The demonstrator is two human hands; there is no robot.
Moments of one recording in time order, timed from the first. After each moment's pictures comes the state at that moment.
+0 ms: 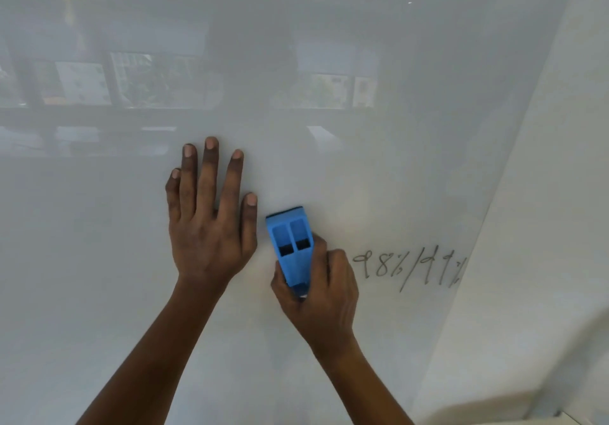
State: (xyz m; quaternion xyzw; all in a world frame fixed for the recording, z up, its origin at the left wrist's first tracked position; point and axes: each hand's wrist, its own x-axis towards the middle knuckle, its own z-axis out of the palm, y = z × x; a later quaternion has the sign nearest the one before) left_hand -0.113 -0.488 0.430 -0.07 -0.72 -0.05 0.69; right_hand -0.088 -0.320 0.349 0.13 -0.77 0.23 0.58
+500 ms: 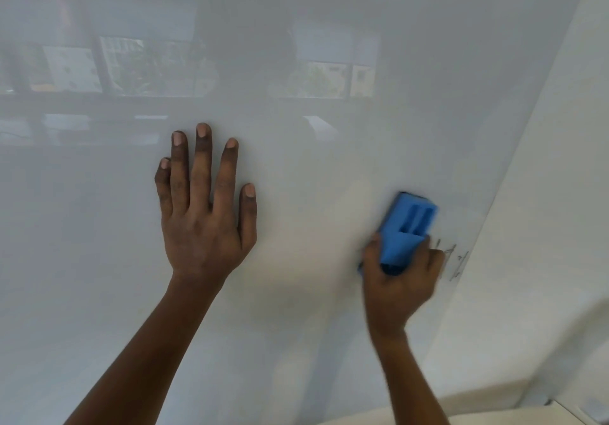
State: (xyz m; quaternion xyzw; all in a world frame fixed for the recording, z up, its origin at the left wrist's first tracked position) left_hand -0.112 -0.483 0.430 -0.06 -0.71 -0.05 0.70; right_hand -0.102 -0.248 0.352 -0.10 -0.69 0.43 0.57
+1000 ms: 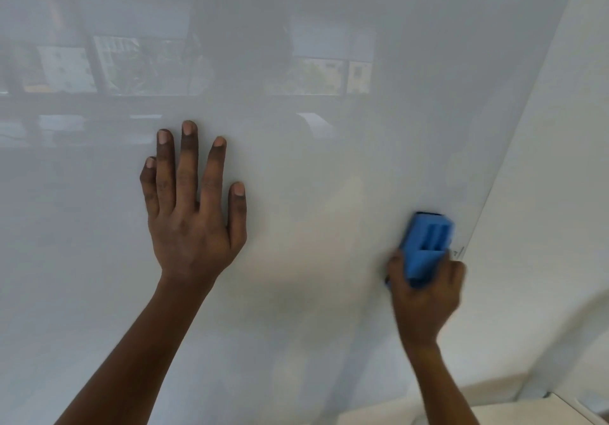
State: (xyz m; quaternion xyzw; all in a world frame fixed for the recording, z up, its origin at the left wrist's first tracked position) left_hand -0.113 -0.485 0.429 -0.06 -0.71 -0.06 0.70; right_hand -0.104 -0.188 0.320 -0.12 -0.73 0.35 0.58
